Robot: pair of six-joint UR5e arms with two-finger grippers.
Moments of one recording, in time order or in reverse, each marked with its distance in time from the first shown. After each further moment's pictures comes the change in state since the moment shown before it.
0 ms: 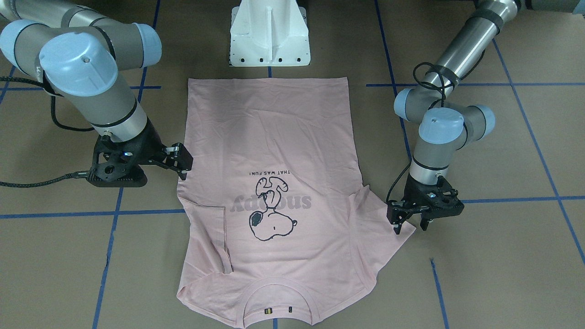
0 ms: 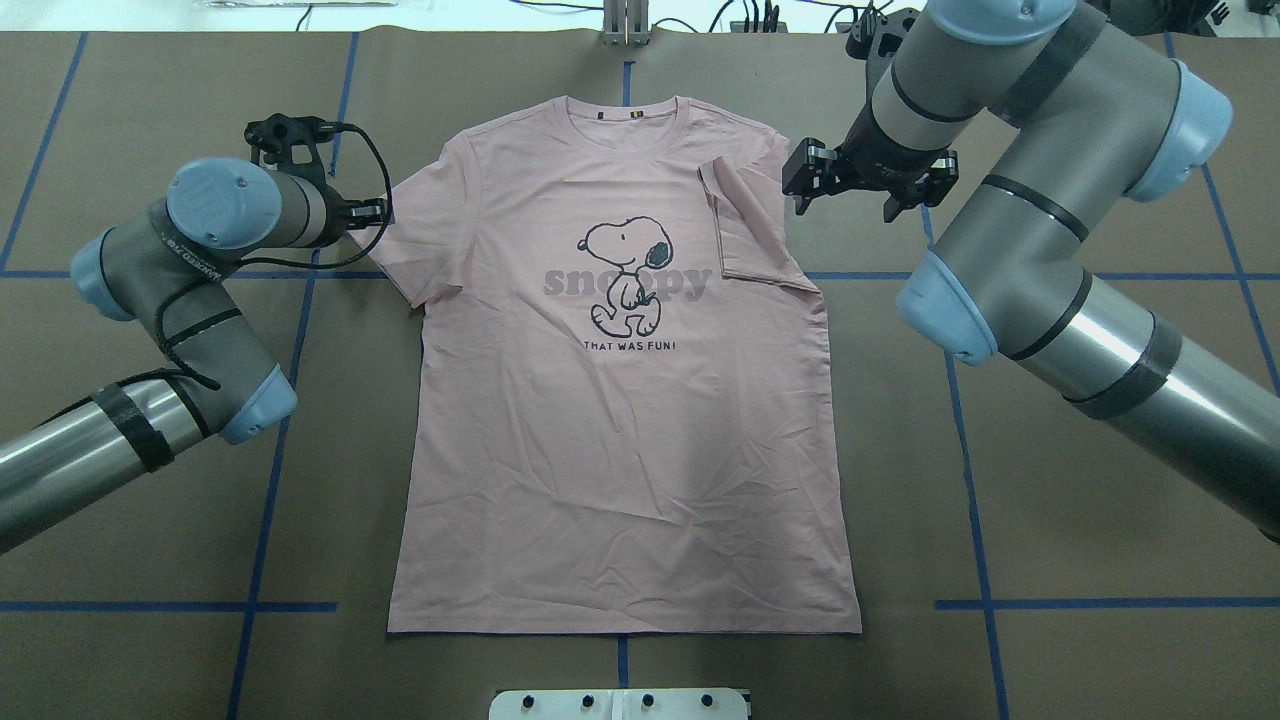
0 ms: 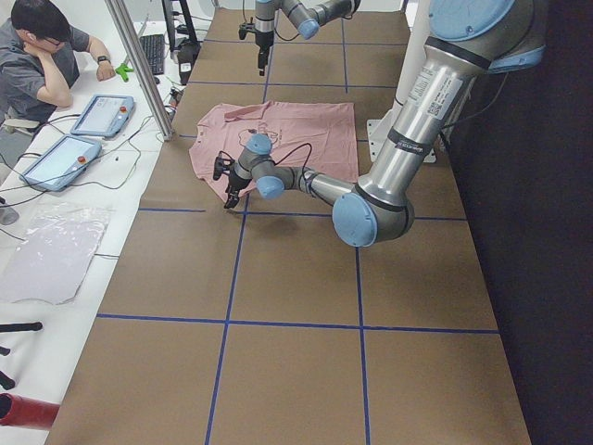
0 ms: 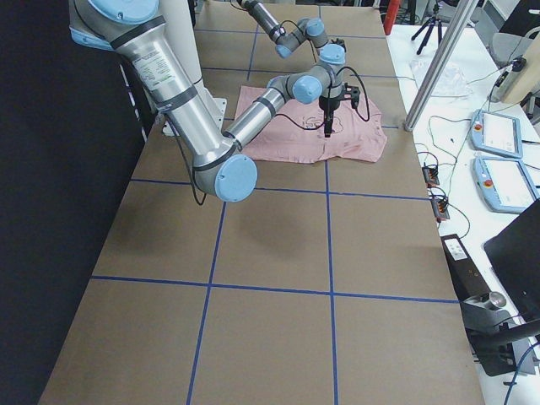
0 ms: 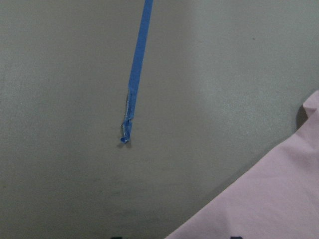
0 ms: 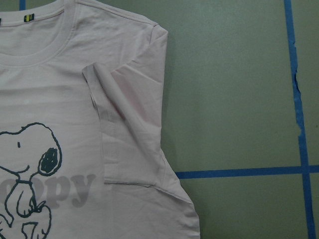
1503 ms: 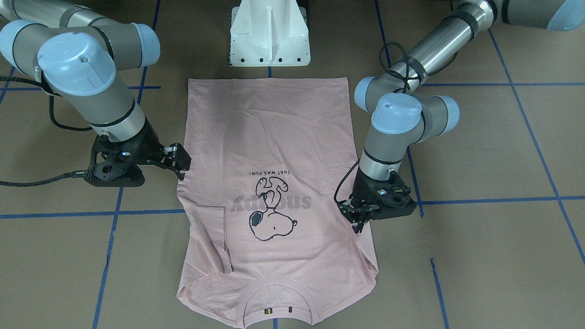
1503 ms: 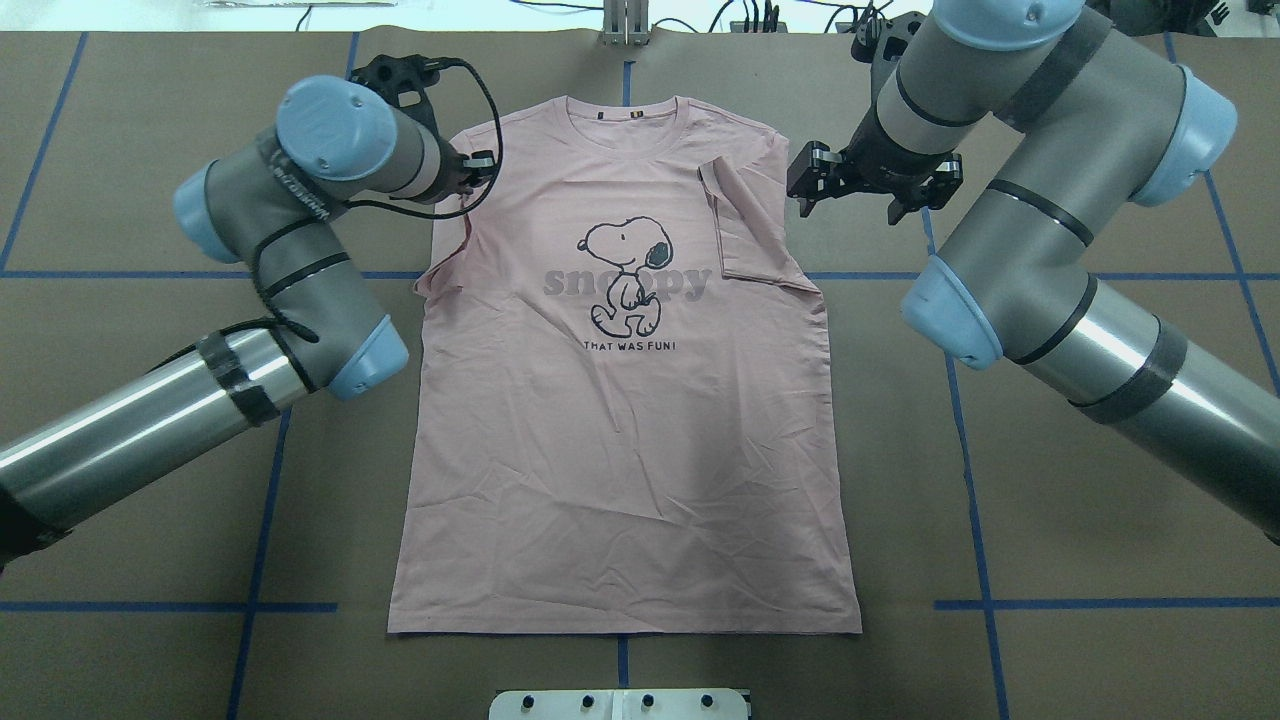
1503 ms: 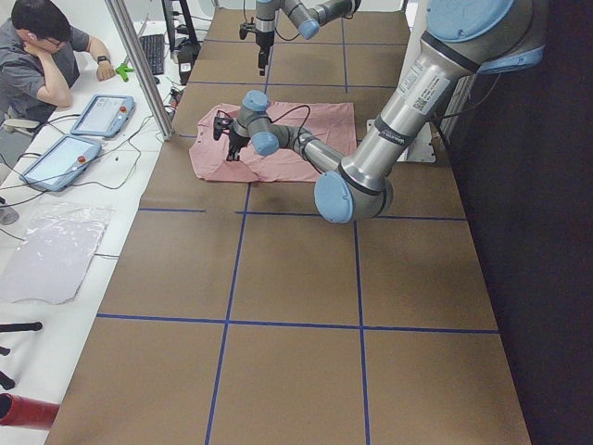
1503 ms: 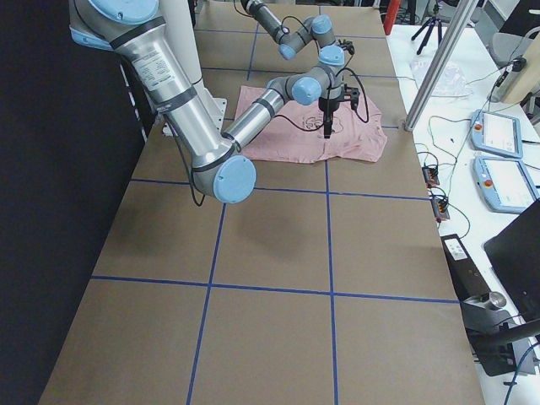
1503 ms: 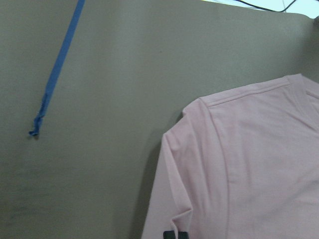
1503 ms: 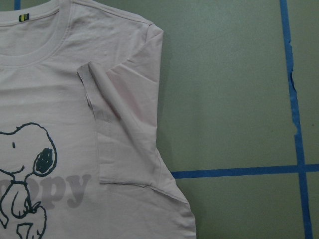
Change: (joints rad) left arm 0.019 -0.255 0.017 0.166 -0.077 -0.155; right arm -0.001 -0.013 0.007 0.006 -0.005 0.005
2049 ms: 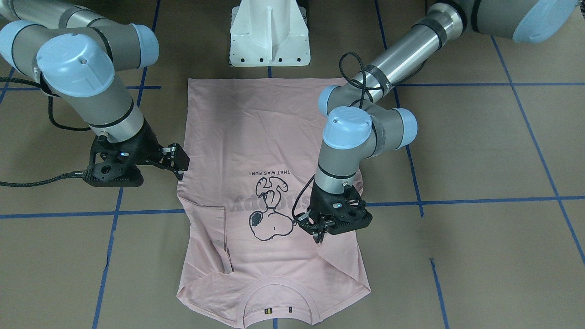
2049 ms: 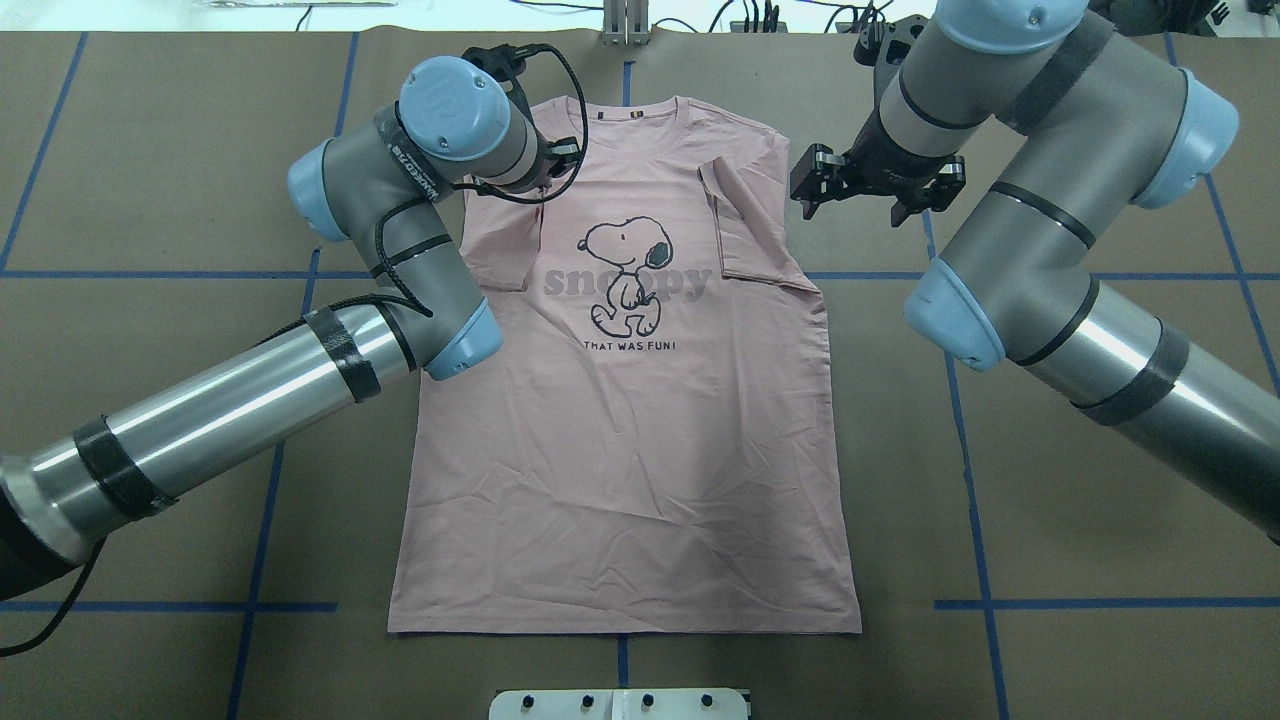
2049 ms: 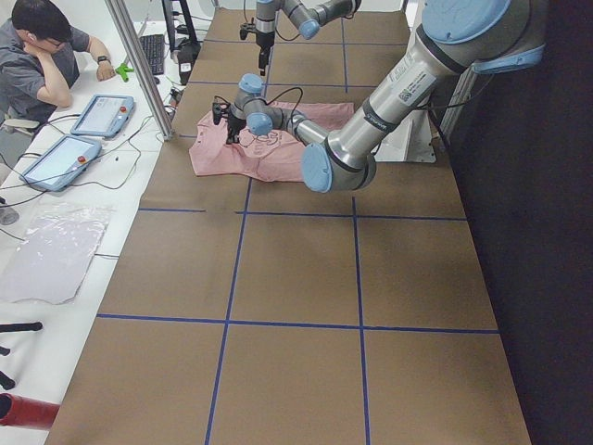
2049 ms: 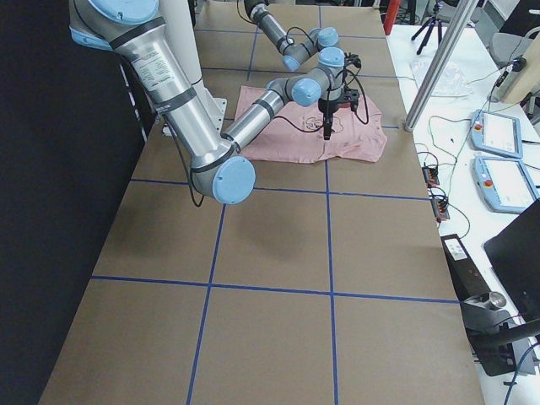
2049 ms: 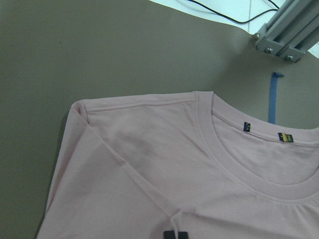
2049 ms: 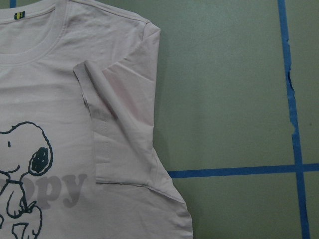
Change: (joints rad) left arm 0.043 -0.146 0.150 -0.017 0.002 -0.102; right arm -0.001 -0.006 -0.001 0.001 0.000 -0.004
